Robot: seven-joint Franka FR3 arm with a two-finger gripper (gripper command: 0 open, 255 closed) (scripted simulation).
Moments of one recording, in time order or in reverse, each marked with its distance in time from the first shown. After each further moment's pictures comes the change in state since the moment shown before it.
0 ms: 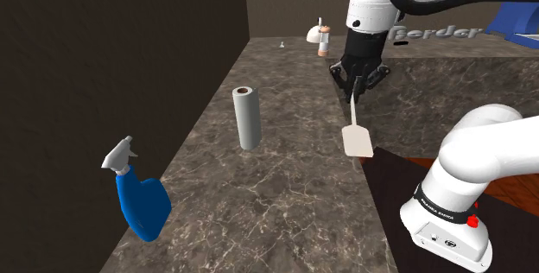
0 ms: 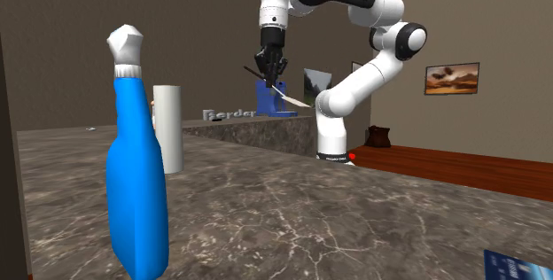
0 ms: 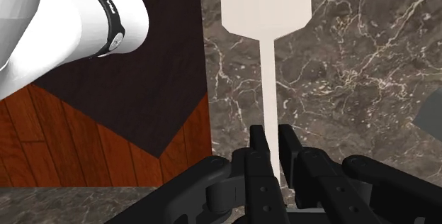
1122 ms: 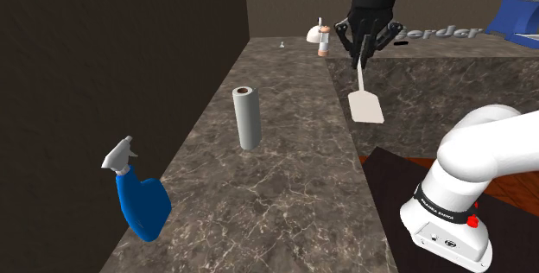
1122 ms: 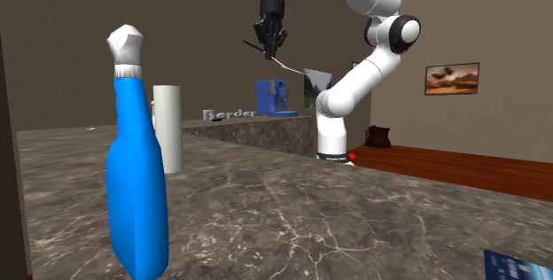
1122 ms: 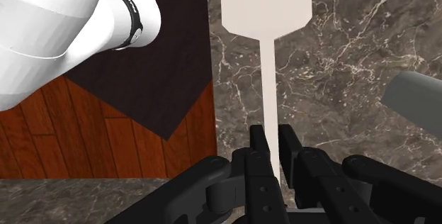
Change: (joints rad) arm -0.032 0.090 -0.044 0.273 -0.050 -0.184 0.003
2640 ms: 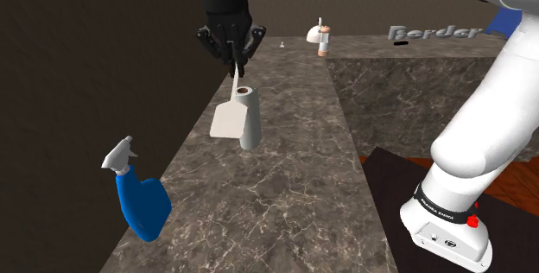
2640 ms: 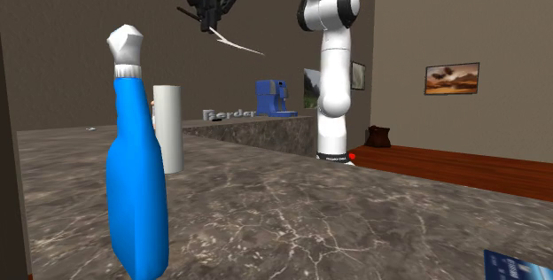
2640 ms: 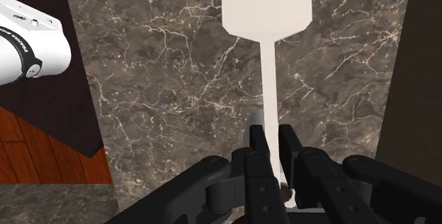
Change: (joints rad) arm -0.139 0.863 0.648 0.713 -0.247 0.089 0.575
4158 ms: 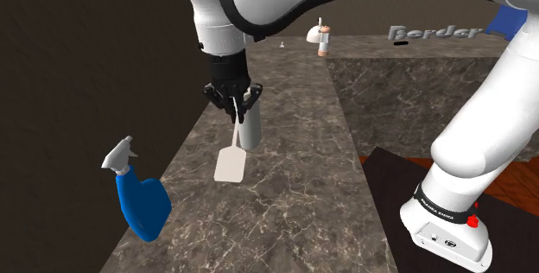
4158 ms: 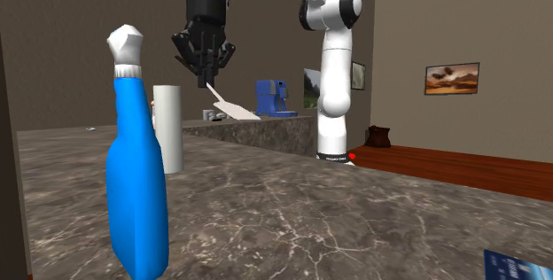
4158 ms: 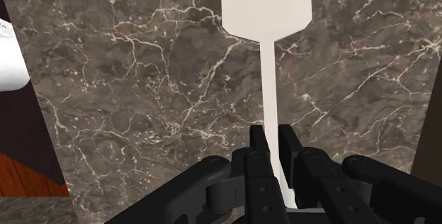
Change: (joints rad) arm -0.001 -0.024 0.000 -0.315 0.020 0.305 0.013
